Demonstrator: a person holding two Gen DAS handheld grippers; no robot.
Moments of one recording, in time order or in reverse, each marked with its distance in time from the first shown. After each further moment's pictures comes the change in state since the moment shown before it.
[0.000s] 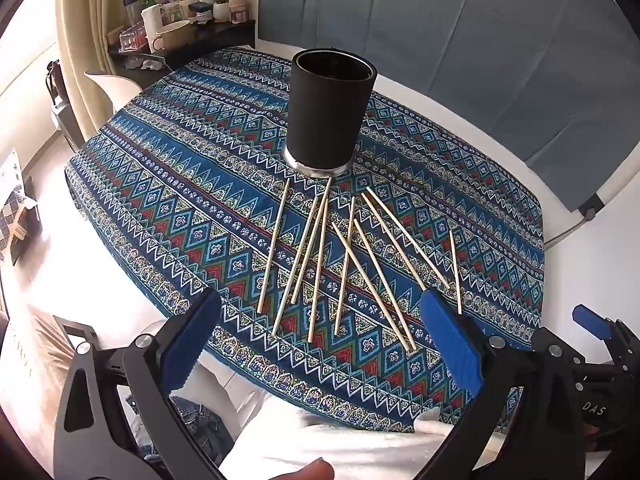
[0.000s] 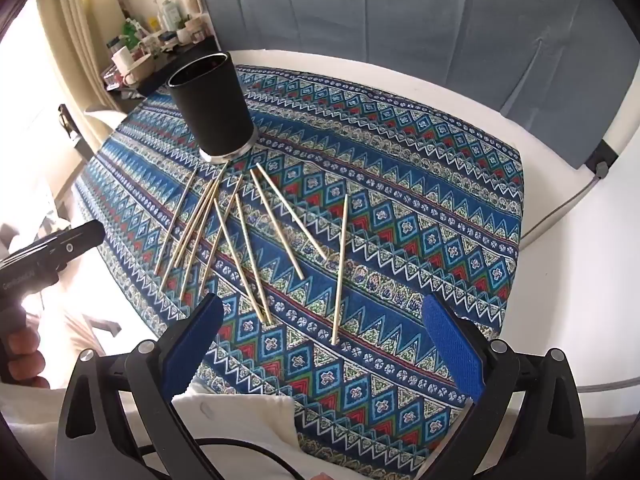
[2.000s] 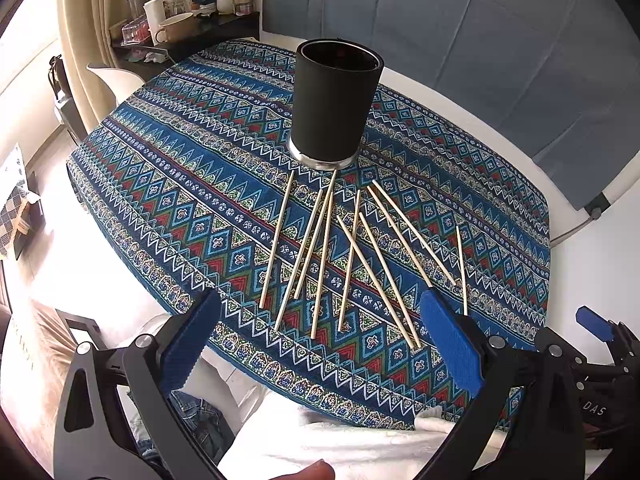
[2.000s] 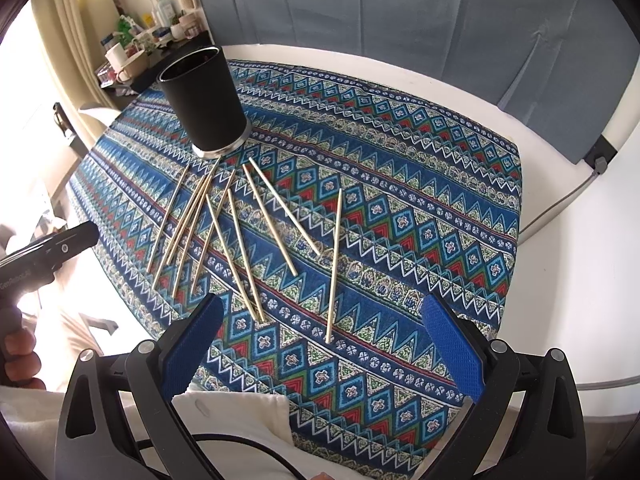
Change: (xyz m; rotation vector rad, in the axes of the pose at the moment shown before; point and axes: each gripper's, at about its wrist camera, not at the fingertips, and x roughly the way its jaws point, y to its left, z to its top) left arm 0.008 0.003 0.001 -0.007 0.022 0.025; right arm 0.007 -0.001 0.000 0.007 0.025 -0.009
